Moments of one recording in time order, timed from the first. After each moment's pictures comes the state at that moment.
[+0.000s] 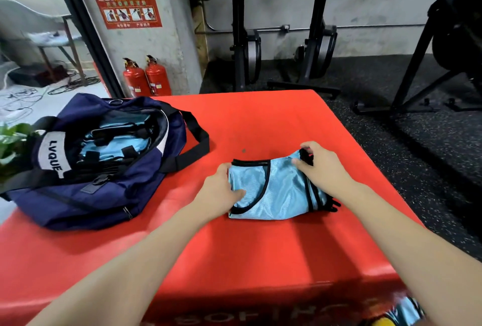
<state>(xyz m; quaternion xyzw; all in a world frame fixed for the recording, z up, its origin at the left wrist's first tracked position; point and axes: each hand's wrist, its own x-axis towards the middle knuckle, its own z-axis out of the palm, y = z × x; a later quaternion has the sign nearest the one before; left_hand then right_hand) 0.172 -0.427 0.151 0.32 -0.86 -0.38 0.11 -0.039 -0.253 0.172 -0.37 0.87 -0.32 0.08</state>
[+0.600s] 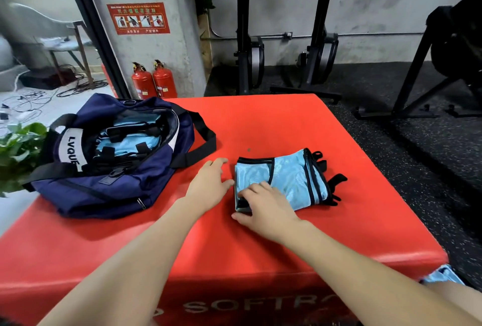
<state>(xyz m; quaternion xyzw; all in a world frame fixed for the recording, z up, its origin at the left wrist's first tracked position) 0.193 -0.453 0.143 0.32 -0.90 -0.25 0.16 0.111 -0.284 0.148 -0.57 0.81 -0.13 0.00</state>
